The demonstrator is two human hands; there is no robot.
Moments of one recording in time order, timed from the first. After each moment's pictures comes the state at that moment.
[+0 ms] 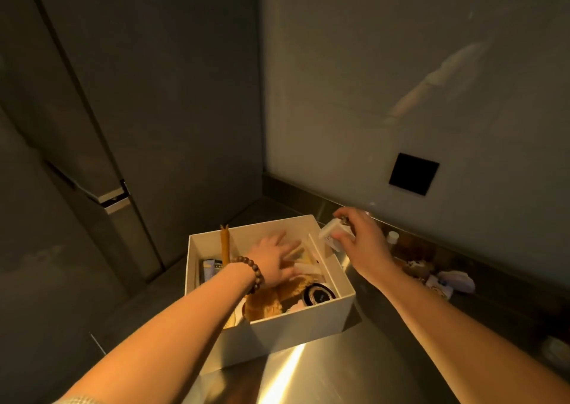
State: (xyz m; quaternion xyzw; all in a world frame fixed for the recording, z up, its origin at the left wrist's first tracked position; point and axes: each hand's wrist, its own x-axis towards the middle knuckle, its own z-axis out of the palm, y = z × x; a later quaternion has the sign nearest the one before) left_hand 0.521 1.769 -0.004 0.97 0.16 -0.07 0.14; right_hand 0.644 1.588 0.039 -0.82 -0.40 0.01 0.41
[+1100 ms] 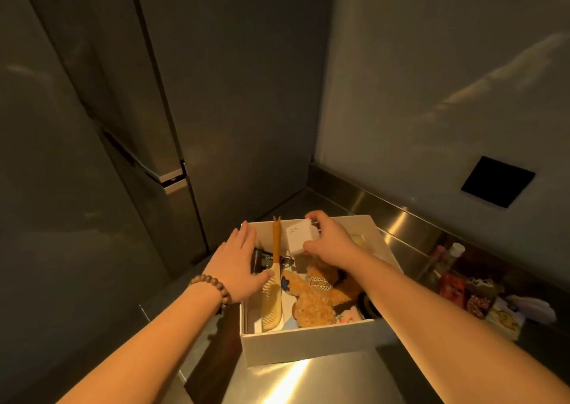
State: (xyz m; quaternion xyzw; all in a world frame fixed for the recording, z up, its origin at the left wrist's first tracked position) left_hand 0.394 1.844 -0.019 0.93 0.33 0.04 0.14; right_hand 0.581 1.736 0.012 -0.82 -0.43 0.22 0.30
